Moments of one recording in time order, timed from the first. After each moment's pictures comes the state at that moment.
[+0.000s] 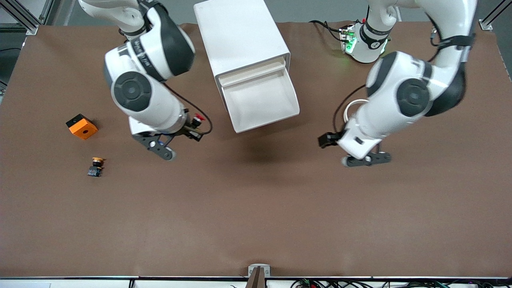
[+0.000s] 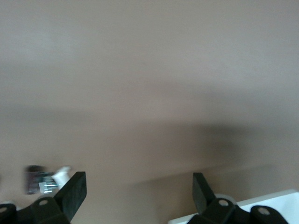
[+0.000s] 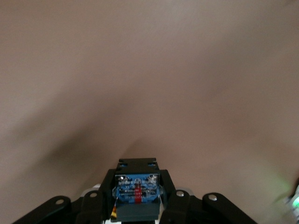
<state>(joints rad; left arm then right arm) -0.27 0.33 -0.21 -1.62 -0.10 1.96 -0.56 0.51 0.38 -0.09 -1.41 0.12 1.62 0.94</state>
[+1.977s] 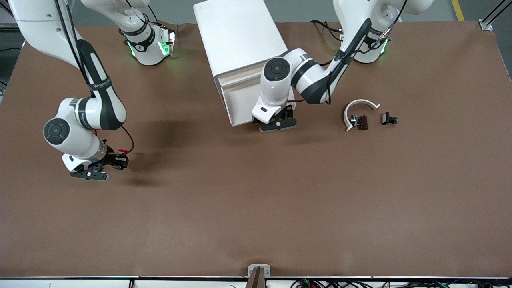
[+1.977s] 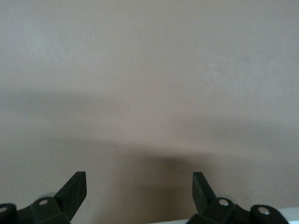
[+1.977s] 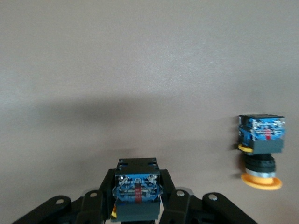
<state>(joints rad) -0.66 0.45 -0.21 -1.86 0.10 2.31 -1.09 0.06 0.43 -0.09 -2.06 -0.02 2.49 0.11</state>
